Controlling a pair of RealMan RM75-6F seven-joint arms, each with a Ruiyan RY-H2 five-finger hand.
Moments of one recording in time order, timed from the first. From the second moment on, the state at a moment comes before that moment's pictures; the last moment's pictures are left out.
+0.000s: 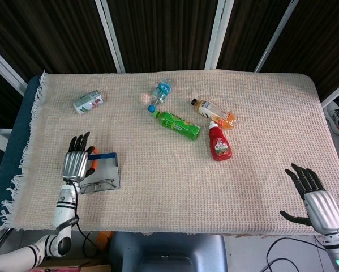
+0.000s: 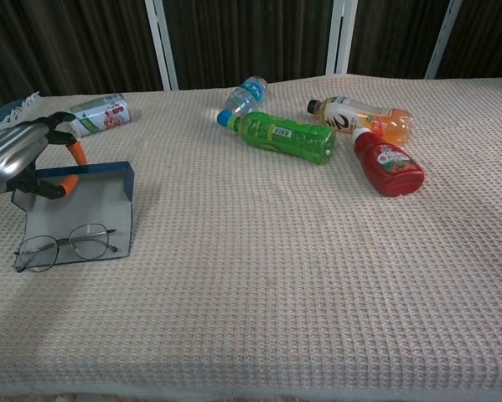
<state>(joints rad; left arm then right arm) -0.55 -1.71 -0.22 -1.15 1.17 1.19 0.24 0.07 -1.05 -0.02 -1.62 -1.64 1.49 0.10</state>
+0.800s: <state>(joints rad) -0.70 -1.79 -0.34 -0.81 0.98 0.91 0.28 0.08 -1.04 -0.01 -1.62 -1.62 1.48 0.10</state>
